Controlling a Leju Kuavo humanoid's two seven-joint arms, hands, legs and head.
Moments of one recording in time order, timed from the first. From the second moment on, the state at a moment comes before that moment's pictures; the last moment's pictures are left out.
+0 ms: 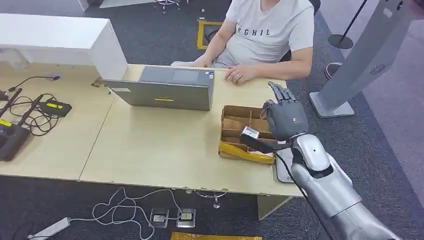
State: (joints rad) left arm -0.17 0.15 -1.53 -0.15 1.00 0.21 0.04; right arm -0.63 -0.33 0.56 -1.21 1.20 -0.31 0.10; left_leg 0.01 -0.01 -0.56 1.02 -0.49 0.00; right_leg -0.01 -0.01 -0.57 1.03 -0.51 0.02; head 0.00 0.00
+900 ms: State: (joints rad) left arm -0.21 0.13 -1.53 -0.15 0.87 0.19 0.05; right arm -0.84 -0.24 0.47 -0.93 1.33 -0.56 0.03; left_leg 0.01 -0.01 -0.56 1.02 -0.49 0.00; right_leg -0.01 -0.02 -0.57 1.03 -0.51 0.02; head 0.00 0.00
